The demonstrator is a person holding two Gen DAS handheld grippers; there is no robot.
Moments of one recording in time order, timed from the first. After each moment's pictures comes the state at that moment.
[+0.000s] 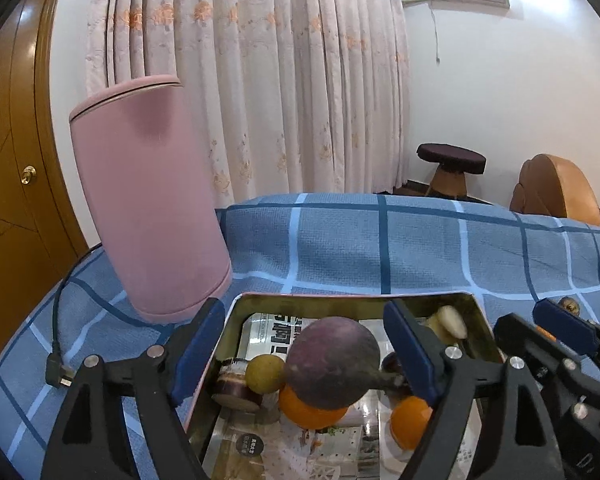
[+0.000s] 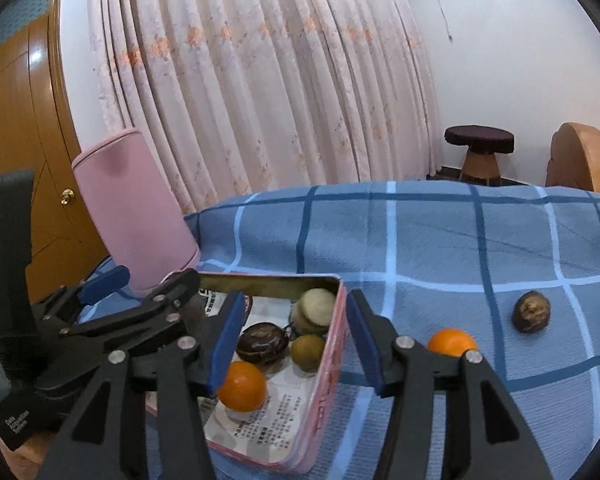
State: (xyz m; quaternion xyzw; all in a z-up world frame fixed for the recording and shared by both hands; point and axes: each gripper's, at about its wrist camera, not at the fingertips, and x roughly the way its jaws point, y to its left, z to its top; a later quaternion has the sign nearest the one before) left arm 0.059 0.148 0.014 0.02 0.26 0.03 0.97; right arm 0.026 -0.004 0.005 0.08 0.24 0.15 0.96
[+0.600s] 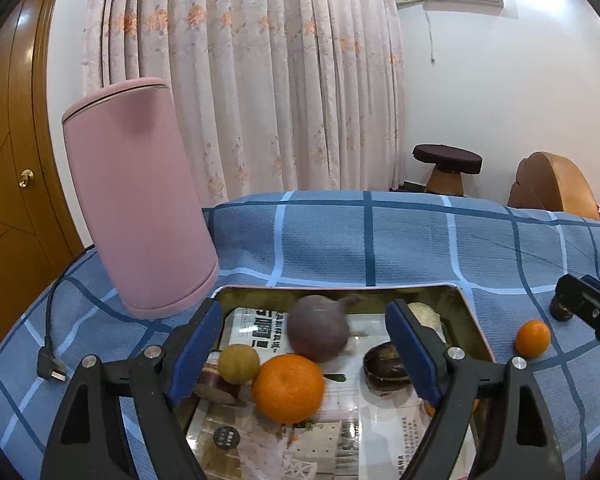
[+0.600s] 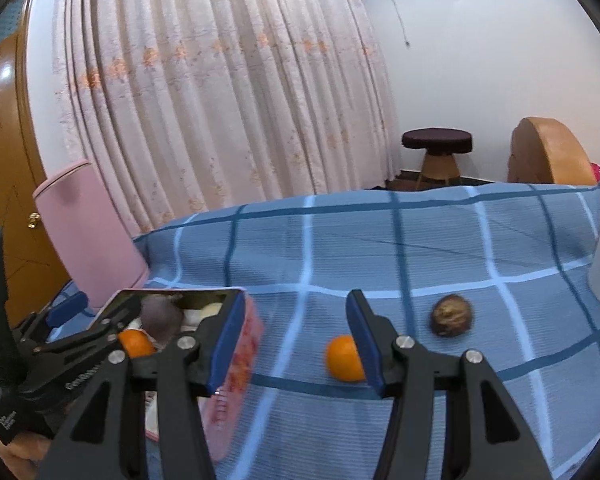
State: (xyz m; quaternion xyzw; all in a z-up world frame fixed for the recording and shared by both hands) left arm 0.053 0.132 0.007 0.03 0.25 0.02 0.97; right arm 0.017 -0.066 0.009 0.09 0.24 0.07 0.96
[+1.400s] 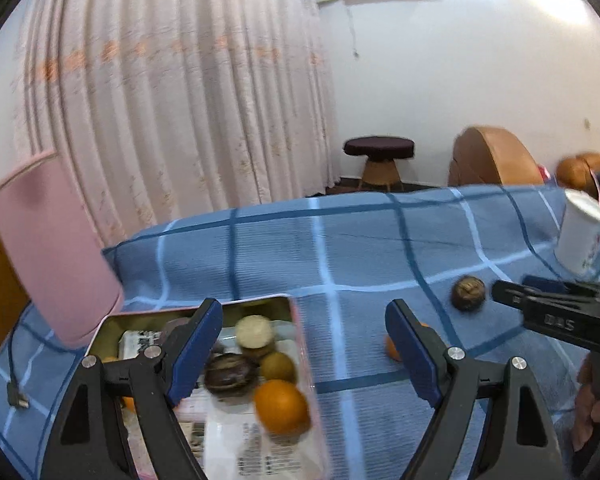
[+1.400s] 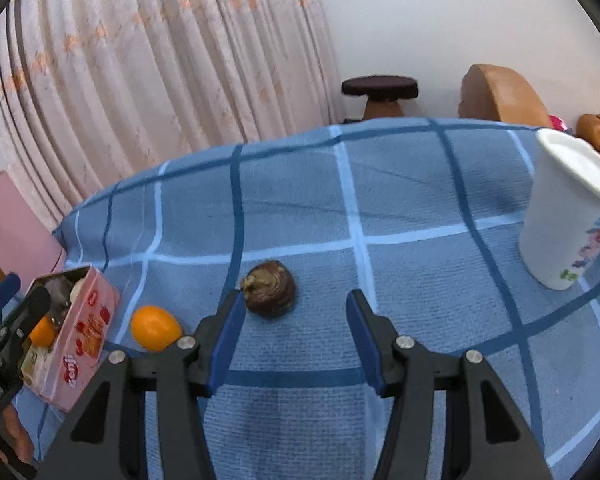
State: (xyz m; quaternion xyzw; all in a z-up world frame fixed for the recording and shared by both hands) left arm 0.037 0.016 0.018 0.10 0.25 -0.09 0.96; right arm 0.038 -0.188 -0.021 0.11 0.34 0.00 0.93
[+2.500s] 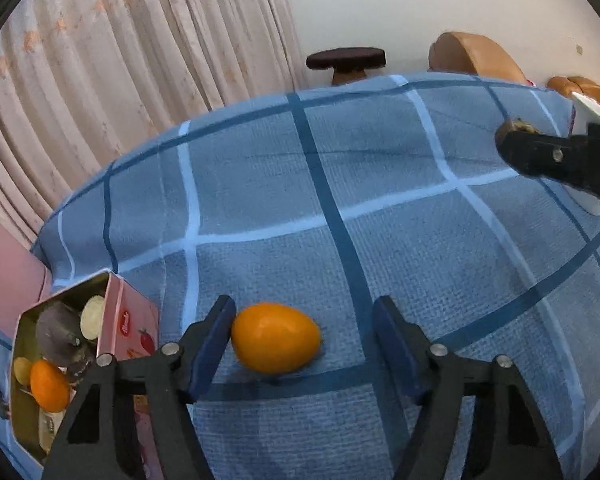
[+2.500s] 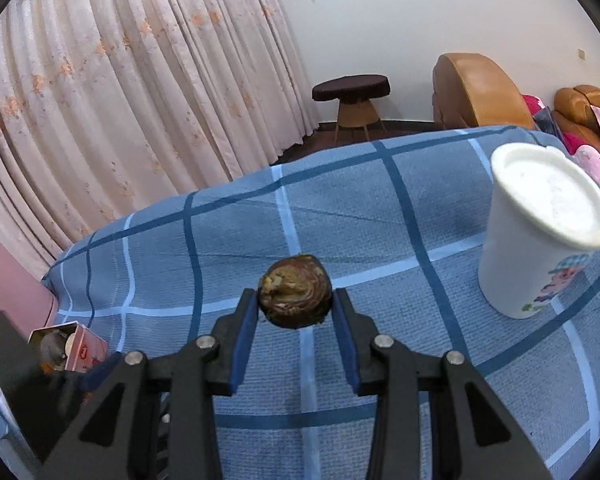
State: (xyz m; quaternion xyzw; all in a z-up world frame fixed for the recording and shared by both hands) left arm 0.084 -0.087 -0.040 0.16 0.39 -0.11 0.90; right arm 0.044 -0.239 0.005 0.16 0.33 -0.04 0.93
